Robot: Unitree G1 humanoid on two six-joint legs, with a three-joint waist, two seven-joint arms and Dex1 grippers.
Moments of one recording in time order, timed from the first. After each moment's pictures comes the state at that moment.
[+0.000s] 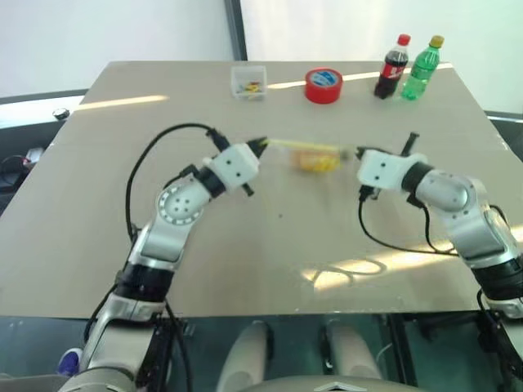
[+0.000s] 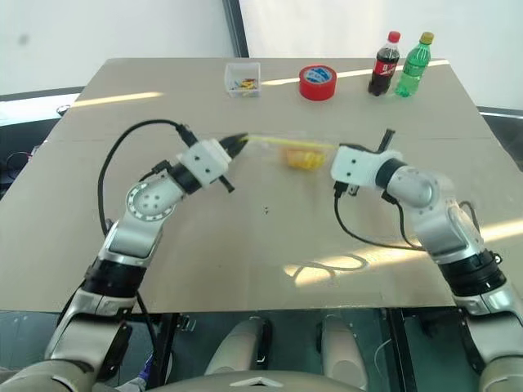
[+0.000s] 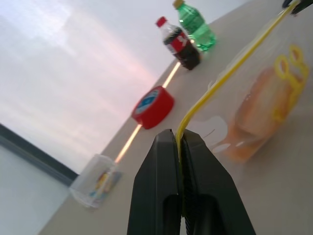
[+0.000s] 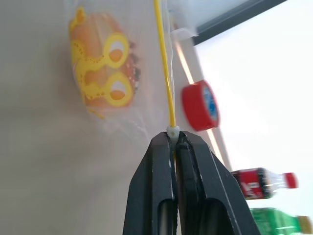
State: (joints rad) left arm -0.57 0.52 -0.12 0.07 0.15 -0.21 -0.40; right arm -0.59 -0.71 0.23 -0.11 -0.32 0.14 0.51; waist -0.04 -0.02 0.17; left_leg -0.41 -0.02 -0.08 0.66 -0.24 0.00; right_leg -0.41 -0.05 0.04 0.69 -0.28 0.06
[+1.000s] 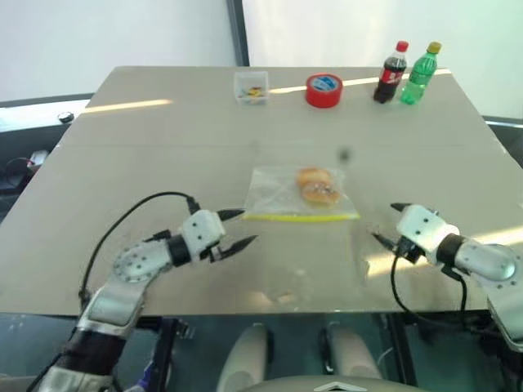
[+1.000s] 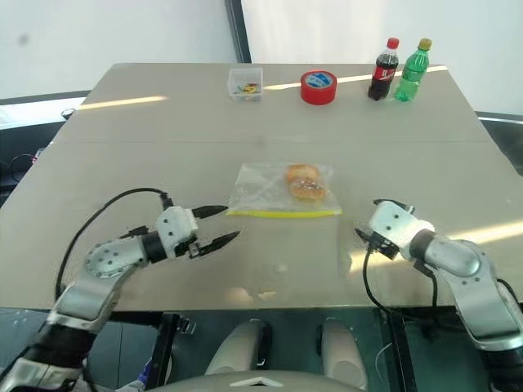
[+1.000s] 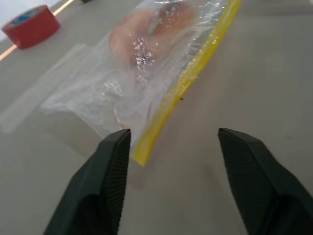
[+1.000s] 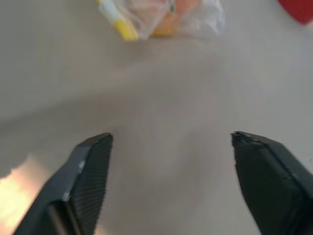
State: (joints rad) left arm 0.00 0.77 0.02 -0.16 -0.35 0.03 -0.88; right arm 0.07 -0.75 -0.09 -0.46 0.06 0.40 0.72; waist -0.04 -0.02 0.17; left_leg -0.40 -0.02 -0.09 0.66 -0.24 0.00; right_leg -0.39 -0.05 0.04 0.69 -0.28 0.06
